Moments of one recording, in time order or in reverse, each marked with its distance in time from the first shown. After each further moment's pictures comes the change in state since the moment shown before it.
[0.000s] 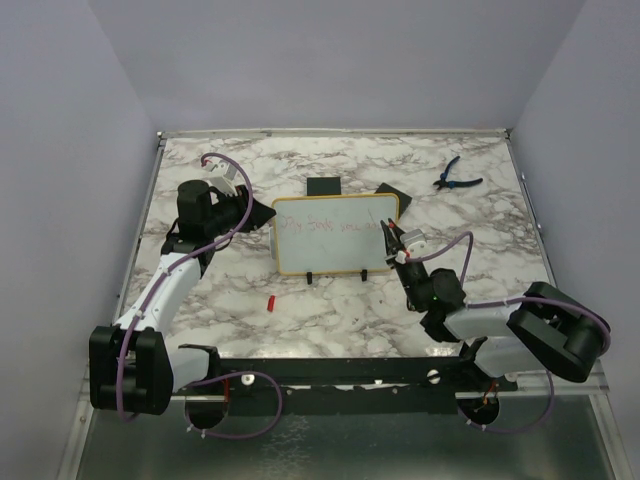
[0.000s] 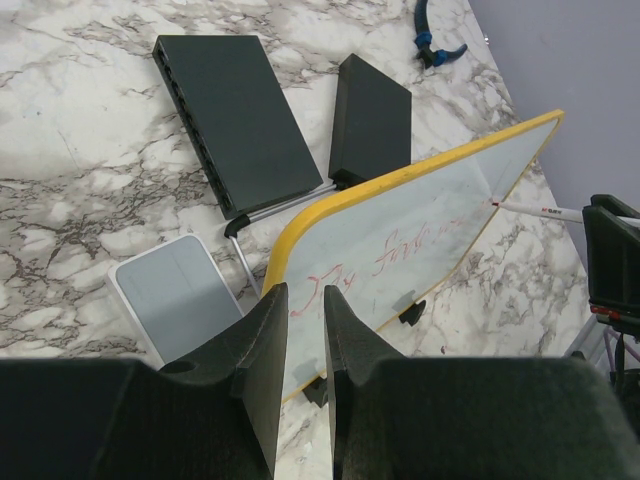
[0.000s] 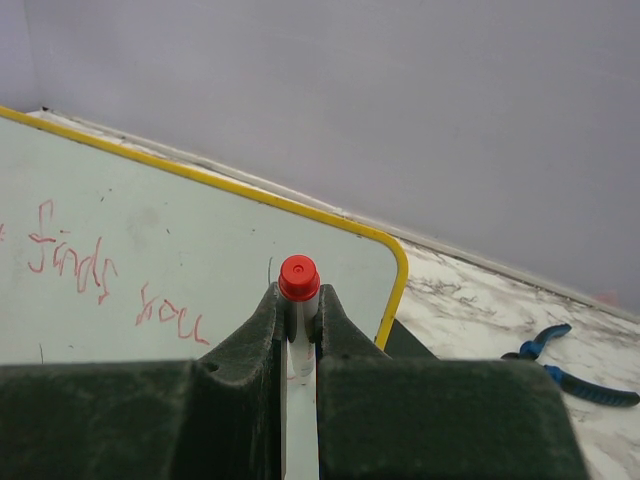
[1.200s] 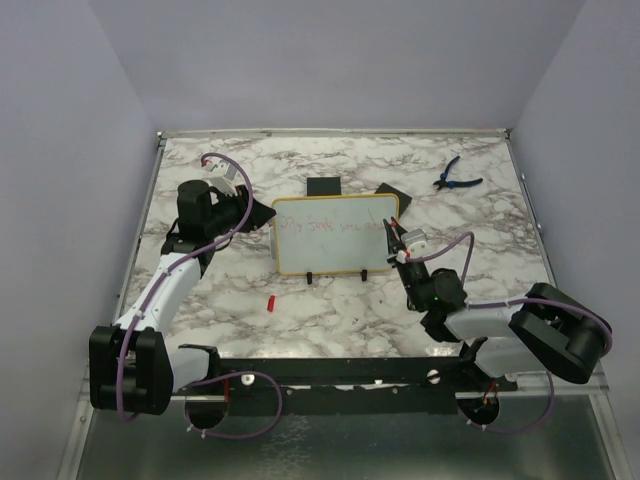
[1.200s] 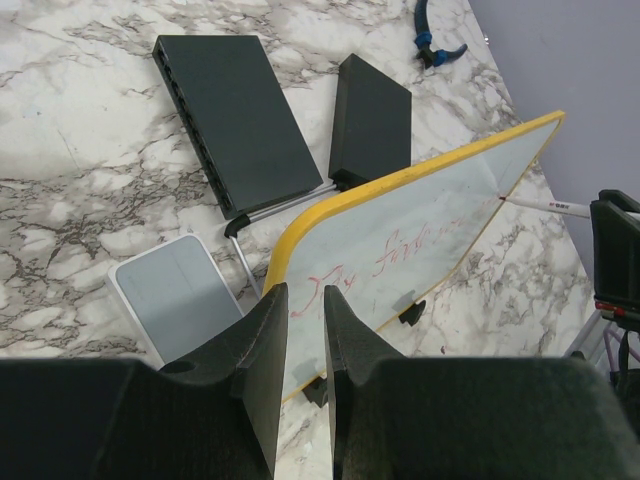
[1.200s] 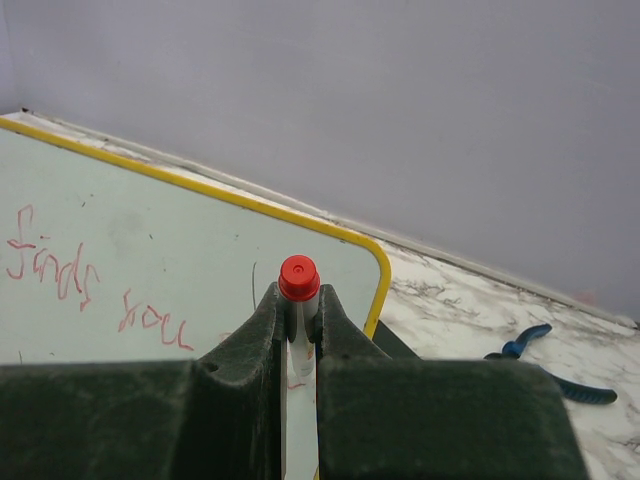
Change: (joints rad) left arm 0.000 0.000 0.000 0.000 0.000 0.000; right arm 0.000 -0.013 0.000 -0.002 0.021 -0.026
